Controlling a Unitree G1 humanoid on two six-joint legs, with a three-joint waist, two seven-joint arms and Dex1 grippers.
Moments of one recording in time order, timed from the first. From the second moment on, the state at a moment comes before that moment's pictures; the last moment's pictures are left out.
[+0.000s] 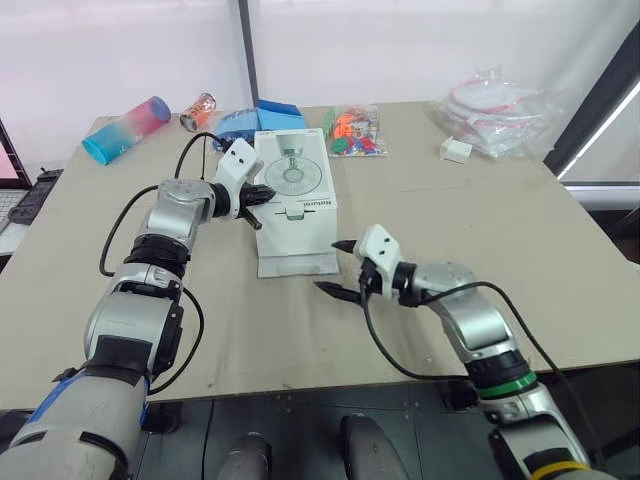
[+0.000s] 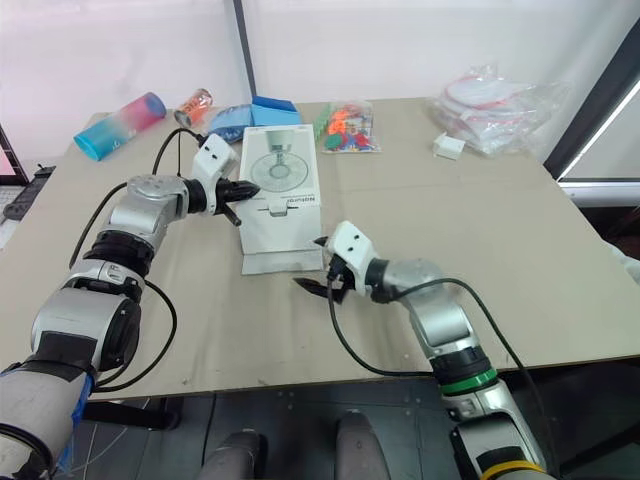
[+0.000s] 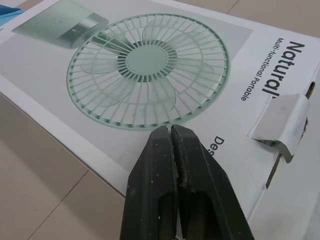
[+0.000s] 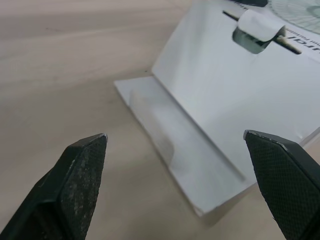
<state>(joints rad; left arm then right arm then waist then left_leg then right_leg) -1.15 0.37 -0.07 0.99 0.02 0.16 -0.85 -0.48 -0.44 0.20 0.01 0.12 0.30 0.88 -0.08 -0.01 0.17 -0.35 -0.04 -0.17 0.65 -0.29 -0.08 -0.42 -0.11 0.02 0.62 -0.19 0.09</state>
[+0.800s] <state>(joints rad) -1.15 0.38 -0.07 0.98 0.02 0.17 -0.86 -0.59 -0.31 0.19 0.24 0.12 0.20 0.82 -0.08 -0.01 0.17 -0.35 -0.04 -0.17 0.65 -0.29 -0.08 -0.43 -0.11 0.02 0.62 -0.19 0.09</state>
